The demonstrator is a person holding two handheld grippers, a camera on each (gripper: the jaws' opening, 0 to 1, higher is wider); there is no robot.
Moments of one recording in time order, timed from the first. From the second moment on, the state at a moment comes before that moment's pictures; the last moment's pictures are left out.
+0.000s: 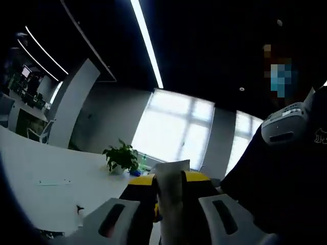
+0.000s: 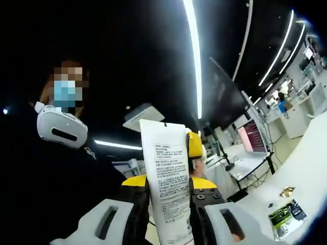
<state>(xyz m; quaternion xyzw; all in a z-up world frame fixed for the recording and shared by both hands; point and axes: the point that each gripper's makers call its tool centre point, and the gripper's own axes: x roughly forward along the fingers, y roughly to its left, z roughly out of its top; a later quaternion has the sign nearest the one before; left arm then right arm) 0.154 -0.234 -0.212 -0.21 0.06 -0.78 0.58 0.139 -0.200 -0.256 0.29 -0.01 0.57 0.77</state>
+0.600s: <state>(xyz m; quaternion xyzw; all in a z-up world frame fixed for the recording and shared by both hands) 0.180 -0.236 -0.223 -0.17 0.03 -0.73 0.66 0.170 -0.218 -0.271 0.05 0.03 0.44 0.90</state>
